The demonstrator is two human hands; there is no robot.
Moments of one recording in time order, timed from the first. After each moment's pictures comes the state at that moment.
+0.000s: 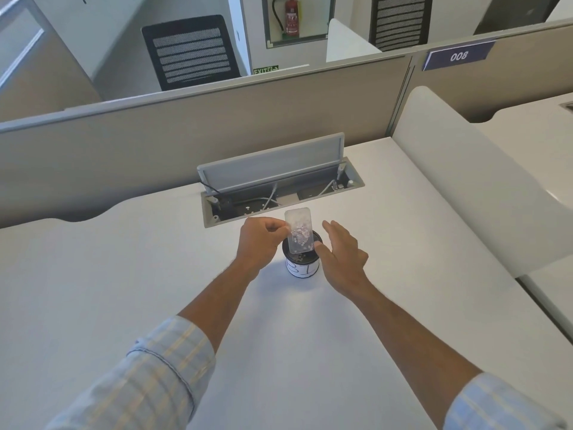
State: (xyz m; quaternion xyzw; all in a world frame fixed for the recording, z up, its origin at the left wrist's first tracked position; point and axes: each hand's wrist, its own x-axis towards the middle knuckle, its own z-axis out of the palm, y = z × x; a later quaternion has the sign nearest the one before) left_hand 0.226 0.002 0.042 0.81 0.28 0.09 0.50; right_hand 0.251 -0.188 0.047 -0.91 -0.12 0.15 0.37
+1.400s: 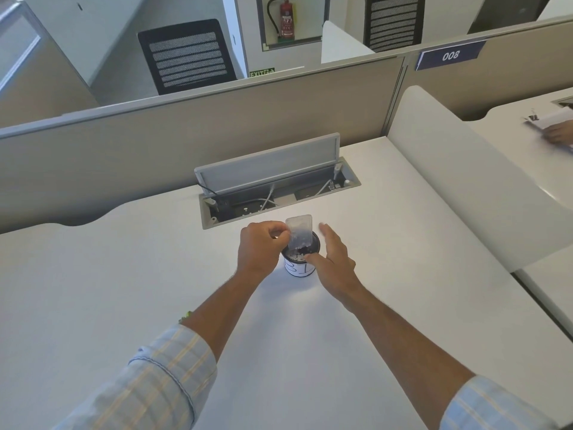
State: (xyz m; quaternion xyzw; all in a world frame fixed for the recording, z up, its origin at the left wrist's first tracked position) left_hand 0.207 -0.014 0.047 0.86 0.22 0.16 0.43; right_hand 0.228 -0.187 0.075 -0.84 -0.09 0.22 0.49
